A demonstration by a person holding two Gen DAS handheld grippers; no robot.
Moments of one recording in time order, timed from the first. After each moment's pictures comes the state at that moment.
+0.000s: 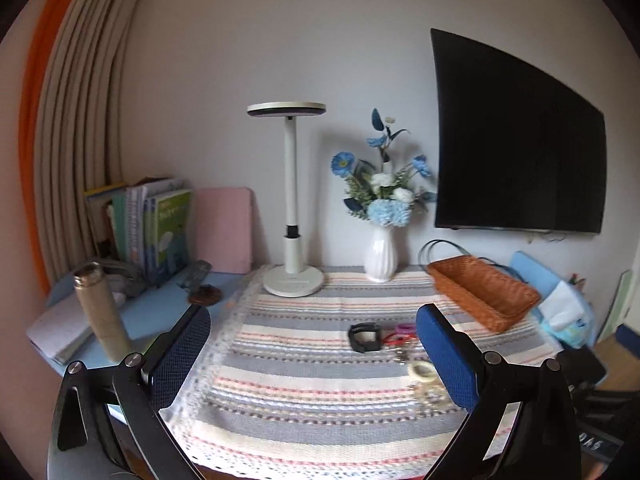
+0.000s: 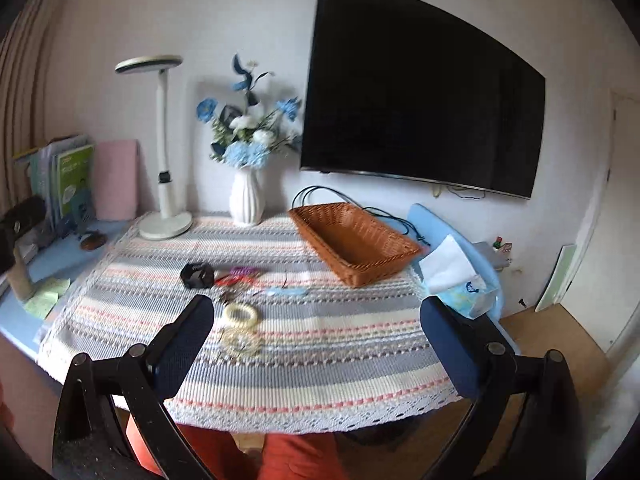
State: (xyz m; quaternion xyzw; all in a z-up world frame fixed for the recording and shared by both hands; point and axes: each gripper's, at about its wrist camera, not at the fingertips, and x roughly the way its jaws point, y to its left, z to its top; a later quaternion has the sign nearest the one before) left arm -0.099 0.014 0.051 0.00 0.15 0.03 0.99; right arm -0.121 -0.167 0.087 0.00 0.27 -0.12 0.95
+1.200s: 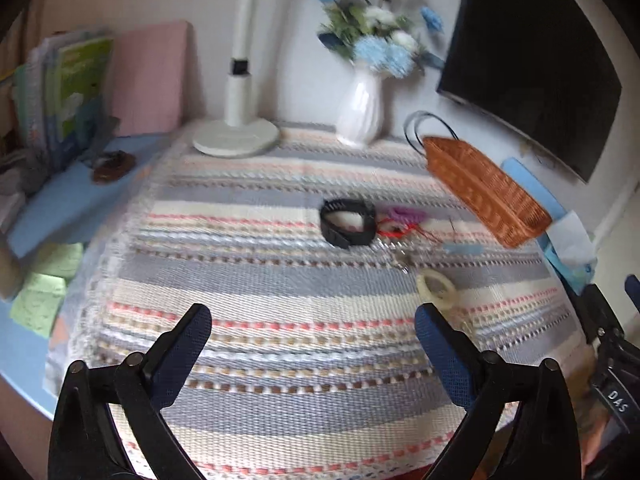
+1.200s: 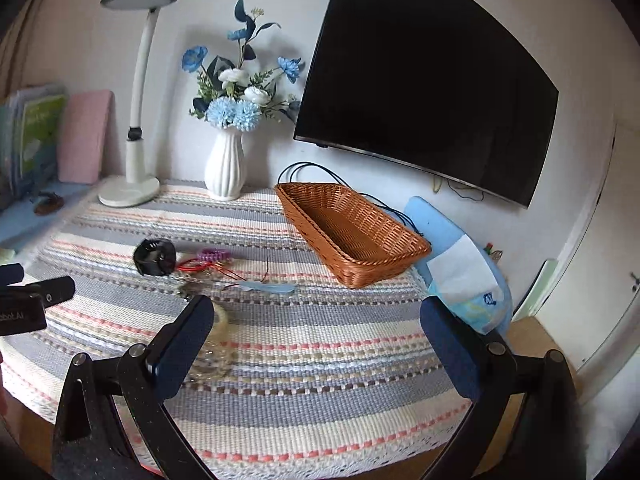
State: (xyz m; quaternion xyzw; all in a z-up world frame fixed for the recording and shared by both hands) left arm 0.056 0.025 -0.074 -0.06 0.40 -0.09 0.91; right arm -0.030 -0.153 0.017 -0.08 0.31 -0.16 0.93
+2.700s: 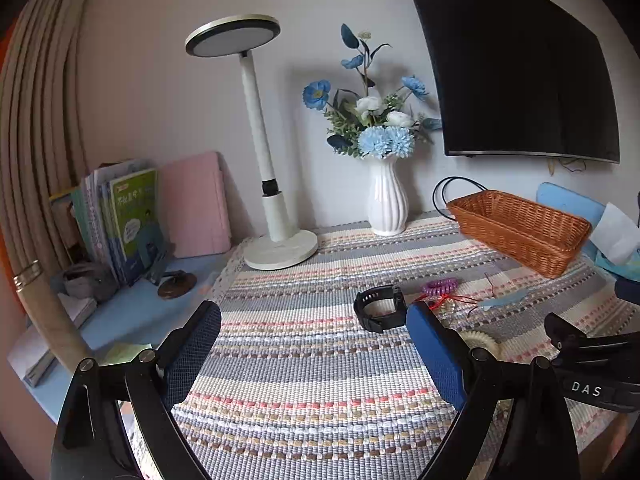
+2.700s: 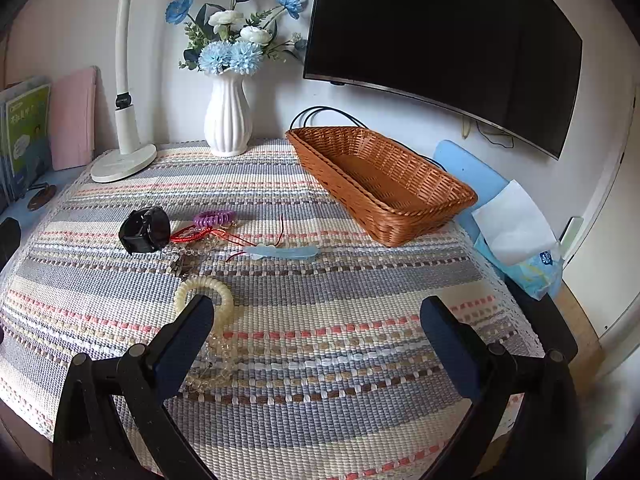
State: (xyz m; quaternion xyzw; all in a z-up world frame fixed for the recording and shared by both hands) left arm 0.016 -0.018 -0.050 0.08 0.20 0.02 0.98; right arm 0.014 -0.171 -0.035 -0.01 0.39 -0.14 0.91
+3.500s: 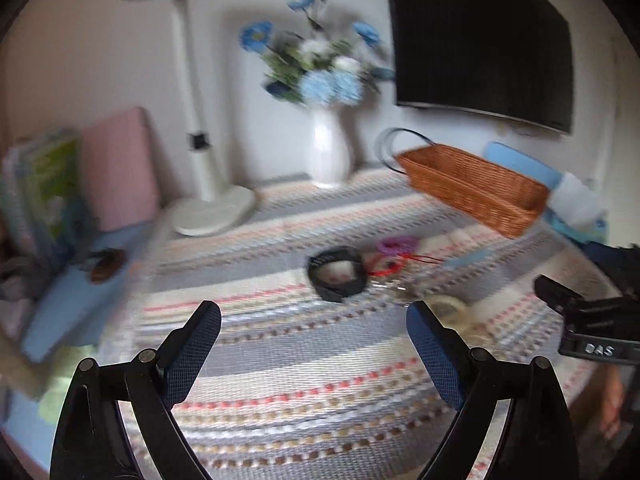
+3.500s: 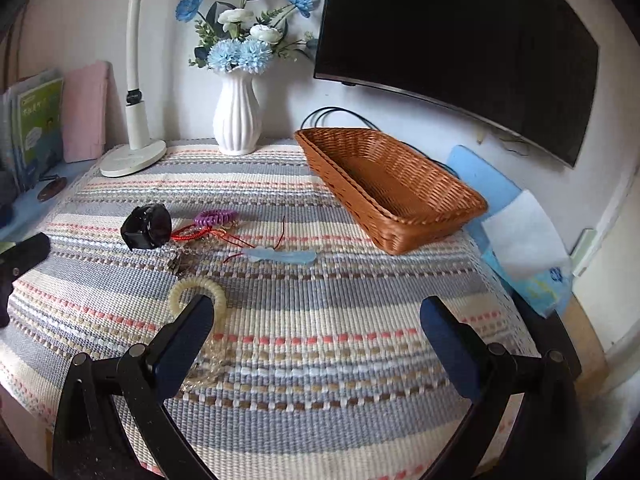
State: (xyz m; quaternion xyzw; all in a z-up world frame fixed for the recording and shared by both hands) left arm 0.074 0.003 -0.060 0.06 0.32 -0.14 0.94; right arm 0.026 -0.193 -0.034 -0.01 0.39 -0.09 0.91
